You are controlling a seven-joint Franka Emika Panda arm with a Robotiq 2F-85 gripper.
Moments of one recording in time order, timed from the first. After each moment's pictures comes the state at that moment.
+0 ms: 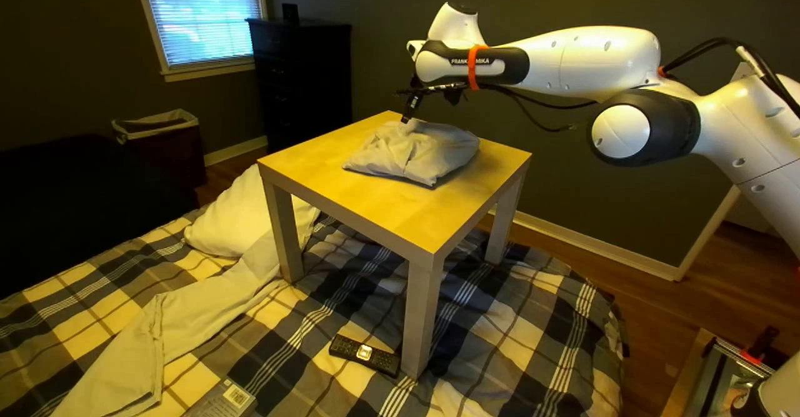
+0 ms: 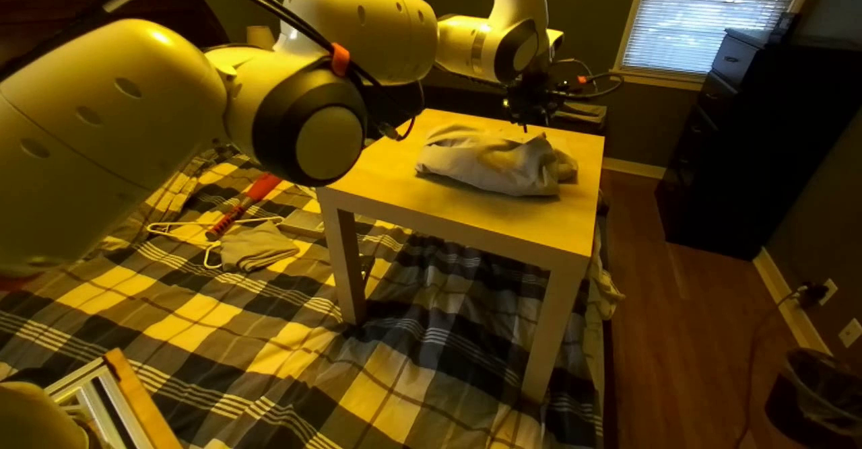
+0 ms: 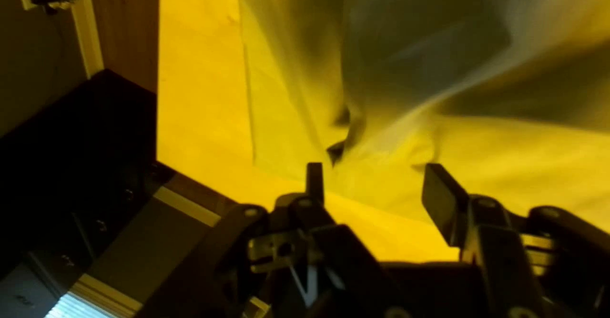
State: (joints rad) arm -0.12 1.00 0.05 -0.71 -0.09 2.27 -0.74
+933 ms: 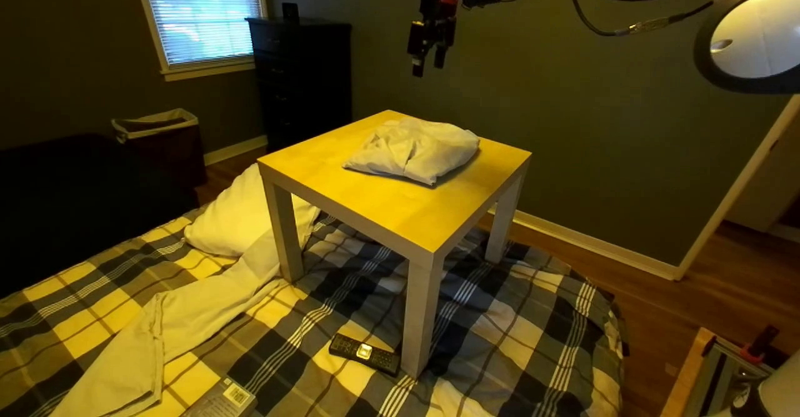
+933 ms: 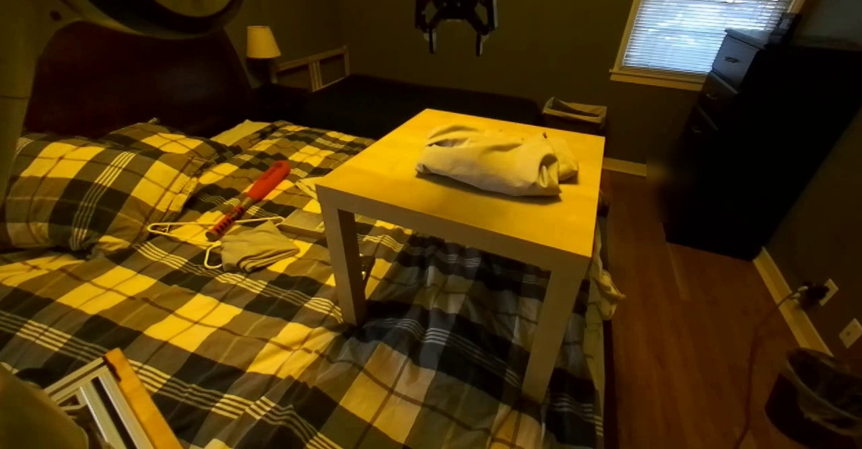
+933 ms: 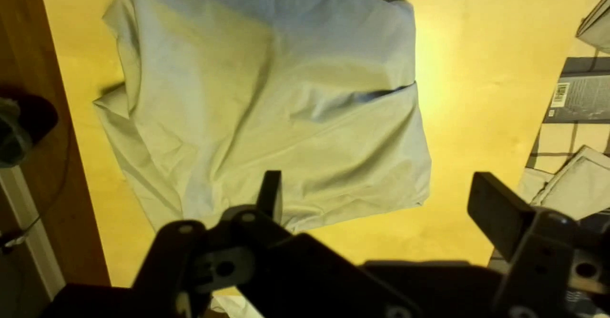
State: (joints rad) arm 0.07 0.54 -0.02 -0.90 -0.04 1.56 -0.26
